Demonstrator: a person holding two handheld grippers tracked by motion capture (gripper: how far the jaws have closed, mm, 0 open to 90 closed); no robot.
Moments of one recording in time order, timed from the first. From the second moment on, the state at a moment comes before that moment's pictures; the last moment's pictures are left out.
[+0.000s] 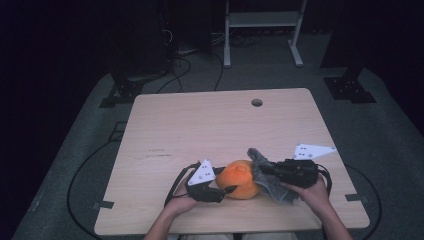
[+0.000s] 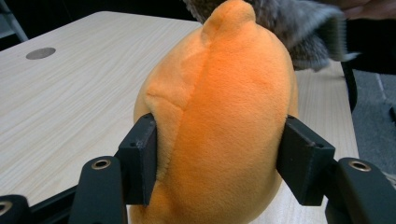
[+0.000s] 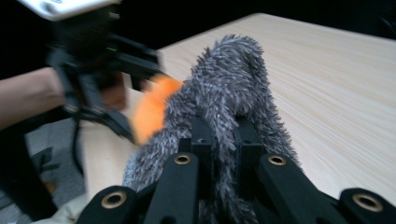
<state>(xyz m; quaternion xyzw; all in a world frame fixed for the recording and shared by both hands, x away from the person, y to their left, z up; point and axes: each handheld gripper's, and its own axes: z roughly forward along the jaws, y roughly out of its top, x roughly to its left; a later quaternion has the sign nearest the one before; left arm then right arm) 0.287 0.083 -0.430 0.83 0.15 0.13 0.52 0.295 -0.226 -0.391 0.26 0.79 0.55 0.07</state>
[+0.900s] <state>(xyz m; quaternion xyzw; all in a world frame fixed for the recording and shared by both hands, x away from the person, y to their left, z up) 0.285 0.093 -0.401 0.81 0.18 0.12 0.54 0.285 -0.209 -0.385 0.24 0.78 0.57 0.07</state>
